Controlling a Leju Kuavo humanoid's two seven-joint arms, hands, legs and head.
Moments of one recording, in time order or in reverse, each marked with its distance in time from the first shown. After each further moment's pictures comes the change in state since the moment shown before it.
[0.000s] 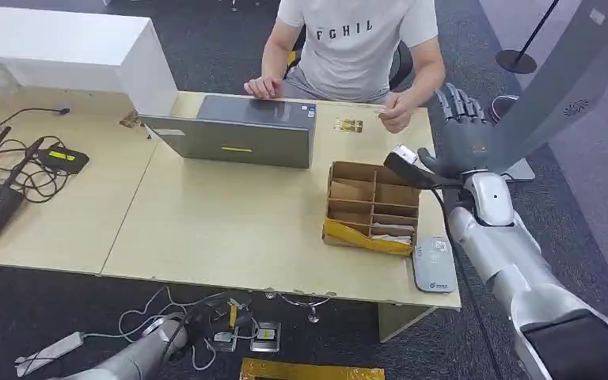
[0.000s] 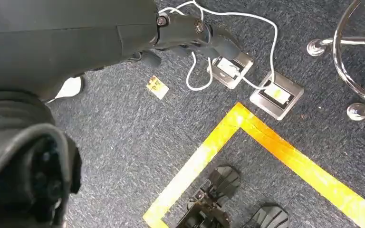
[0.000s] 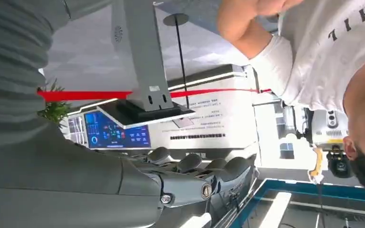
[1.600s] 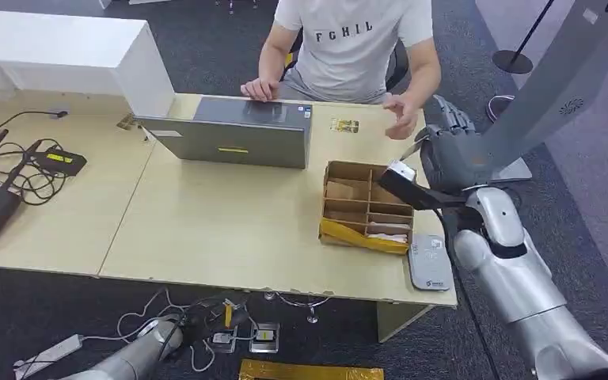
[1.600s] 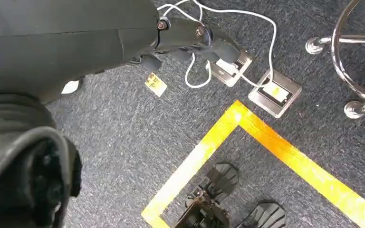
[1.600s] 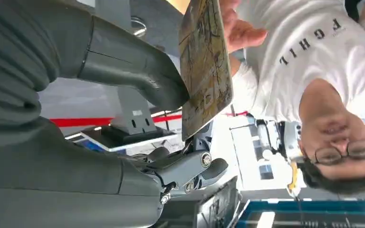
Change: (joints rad) left arm 0.006 0.028 -0.003 0.000 0.047 -0.019 -0.011; right arm 0.237 -0.121 -0.014 -0.613 -0.078 0.315 0.098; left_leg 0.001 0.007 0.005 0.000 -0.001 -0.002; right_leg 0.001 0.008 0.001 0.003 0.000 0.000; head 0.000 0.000
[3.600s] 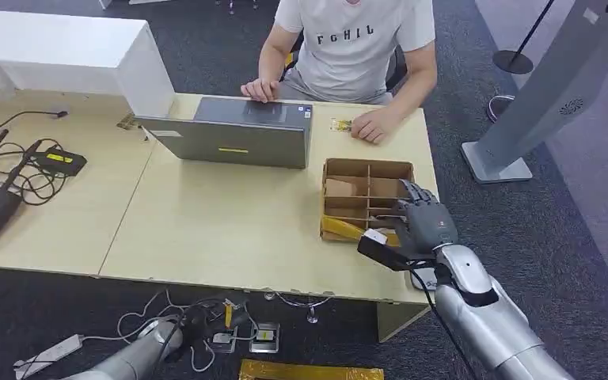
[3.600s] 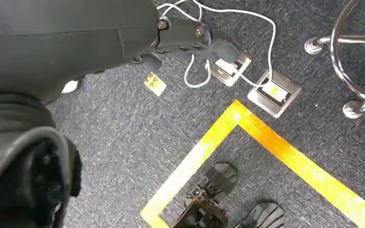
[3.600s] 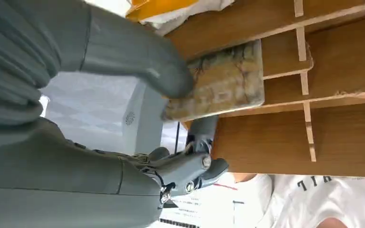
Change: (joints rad) left arm 0.001 0.005 -0.015 0.000 0.012 0.004 -0.005; right arm 0.168 -0.006 0.120 0.085 0.012 0.111 0.066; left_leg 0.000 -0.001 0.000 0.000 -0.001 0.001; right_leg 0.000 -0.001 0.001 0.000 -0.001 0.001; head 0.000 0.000
